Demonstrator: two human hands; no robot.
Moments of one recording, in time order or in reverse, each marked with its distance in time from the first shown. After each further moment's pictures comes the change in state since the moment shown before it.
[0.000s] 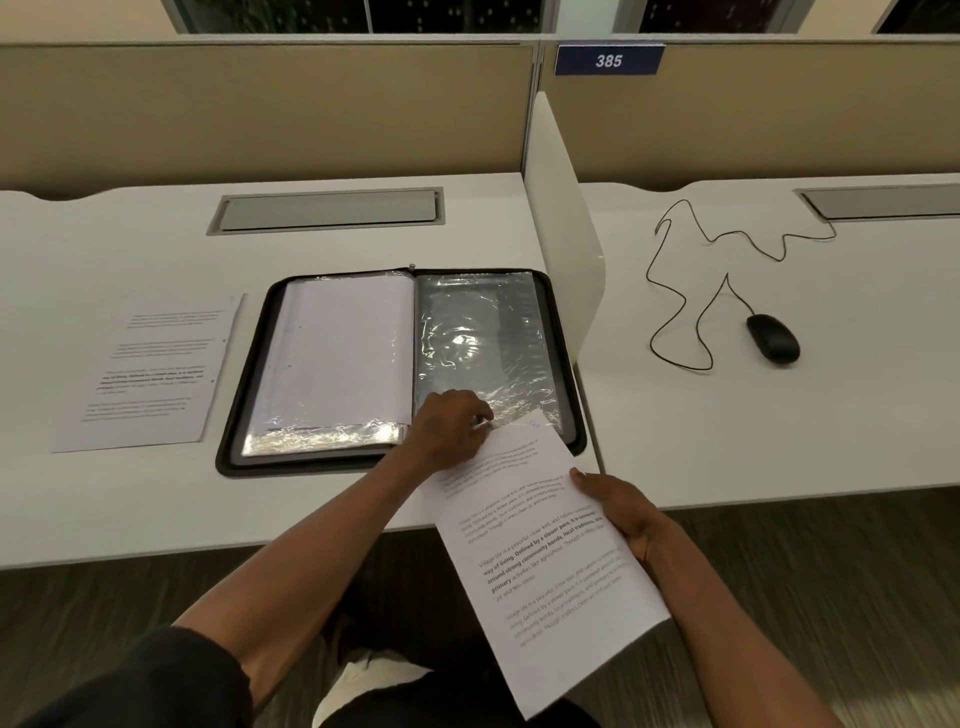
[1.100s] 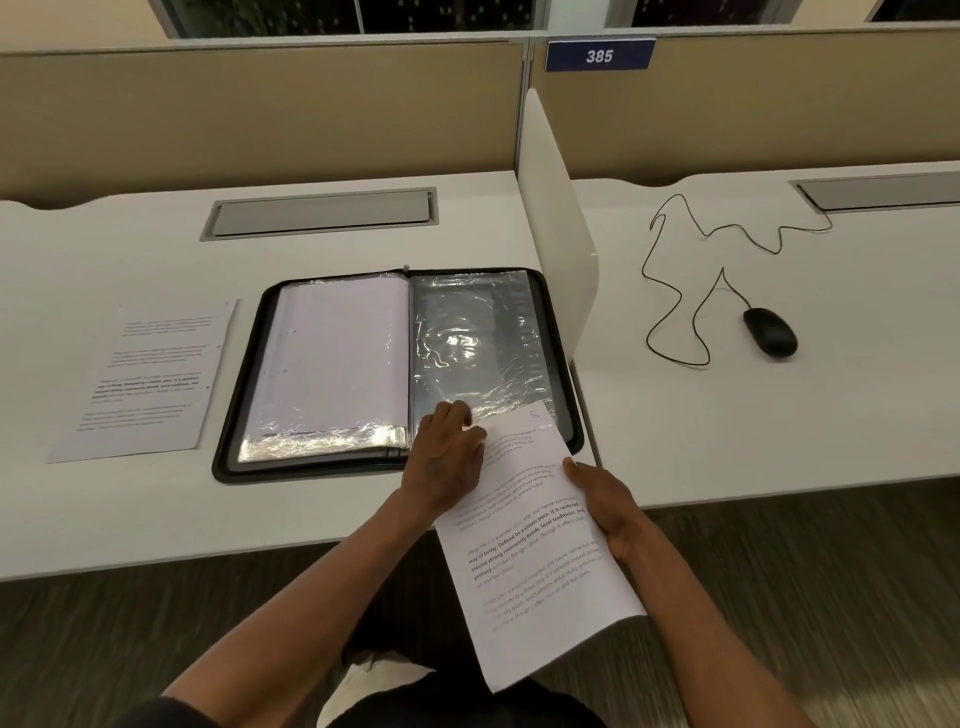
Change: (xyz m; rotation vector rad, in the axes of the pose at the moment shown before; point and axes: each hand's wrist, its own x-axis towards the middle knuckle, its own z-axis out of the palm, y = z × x) left_hand -0.039 0.014 0.028 0.205 0.228 0.011; right_hand -0.006 -0.005 0.029 0.061 0.179 -0.064
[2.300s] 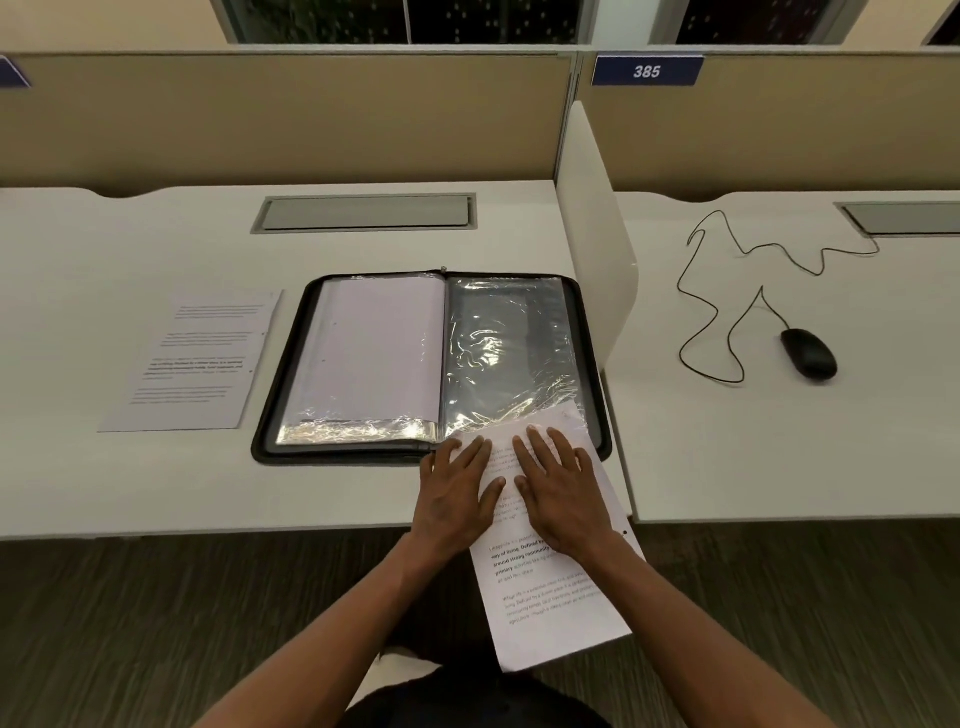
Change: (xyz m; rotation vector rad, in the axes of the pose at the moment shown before) left_hand -0.060 0.005 -0.003 -0.075 -0.157 -0.247; right_hand 0.043 0.038 0.056 -1.558 0.218 -0.932
